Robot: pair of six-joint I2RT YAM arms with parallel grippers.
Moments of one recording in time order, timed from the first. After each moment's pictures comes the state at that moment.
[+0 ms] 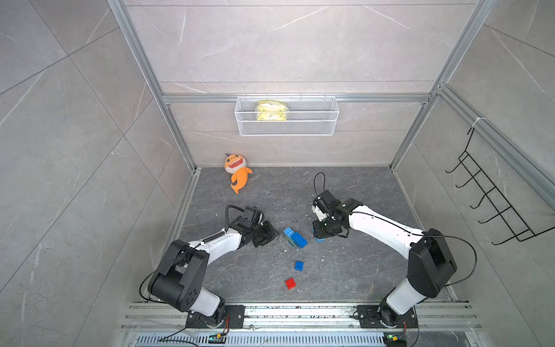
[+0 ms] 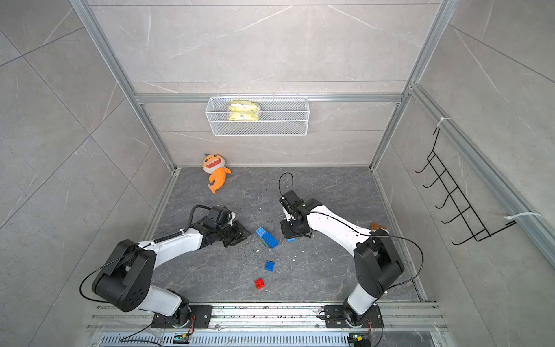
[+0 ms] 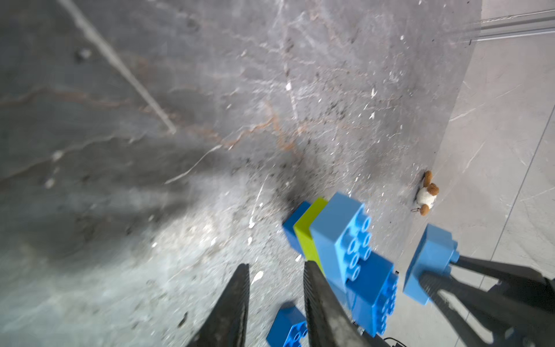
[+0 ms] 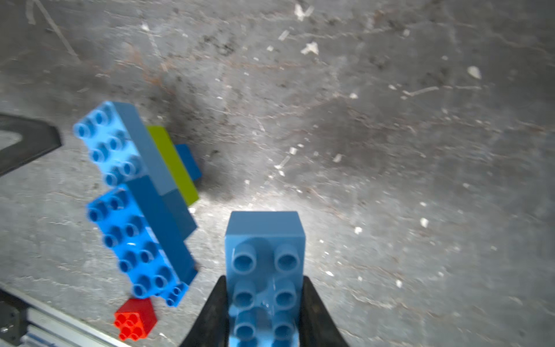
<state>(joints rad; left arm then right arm) -0.46 1.52 0.74 -0.14 0.43 -0.93 0.64 1.66 1.24 -0.85 -0.09 0.34</state>
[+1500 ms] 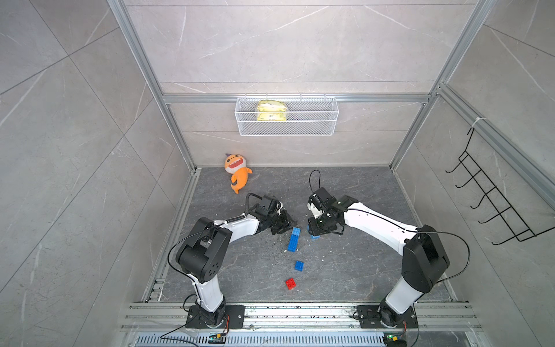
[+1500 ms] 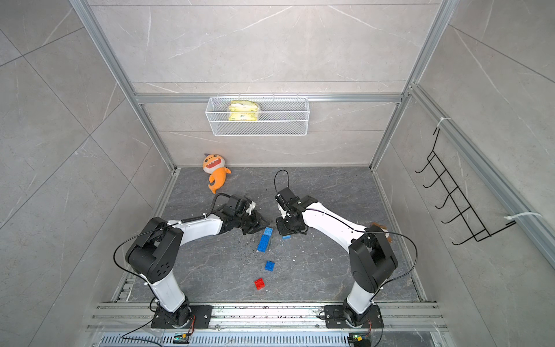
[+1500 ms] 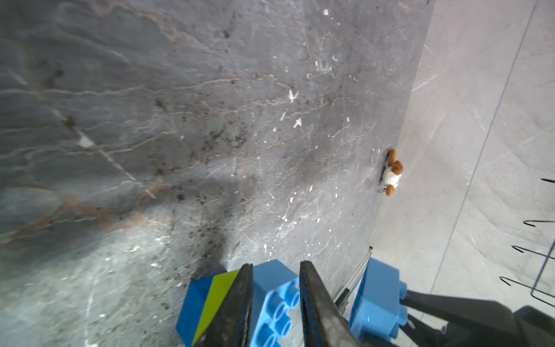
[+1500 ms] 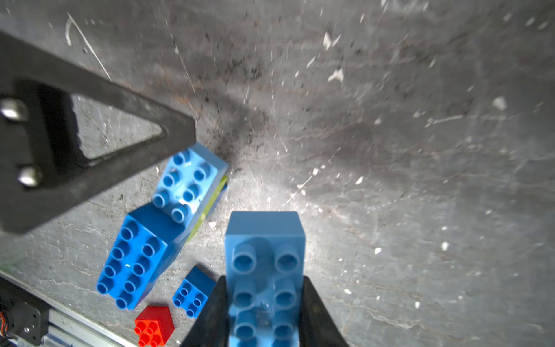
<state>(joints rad) -0.56 1.78 1.00 -0.07 0.55 -0.95 0.64 1.70 1.33 -0.87 -0.09 0.34</state>
